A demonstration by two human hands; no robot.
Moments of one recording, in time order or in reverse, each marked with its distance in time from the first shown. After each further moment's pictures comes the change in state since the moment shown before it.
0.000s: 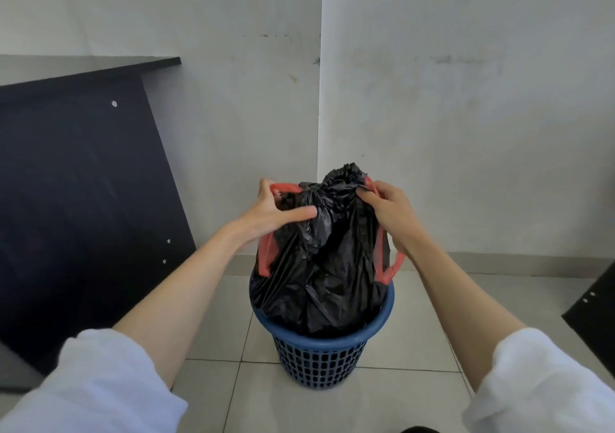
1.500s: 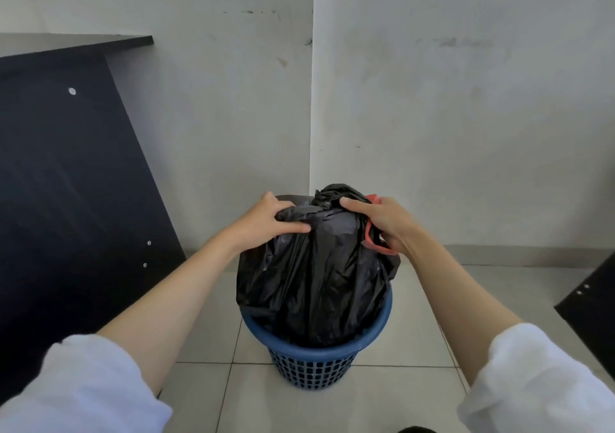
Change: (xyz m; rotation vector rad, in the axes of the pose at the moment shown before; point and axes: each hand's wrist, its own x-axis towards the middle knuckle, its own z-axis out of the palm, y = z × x) left_hand 0.028 -0.013 0.005 0.364 -0.166 0.116; right_hand 0.018 0.009 -0.002 0.093 -0.132 0.440
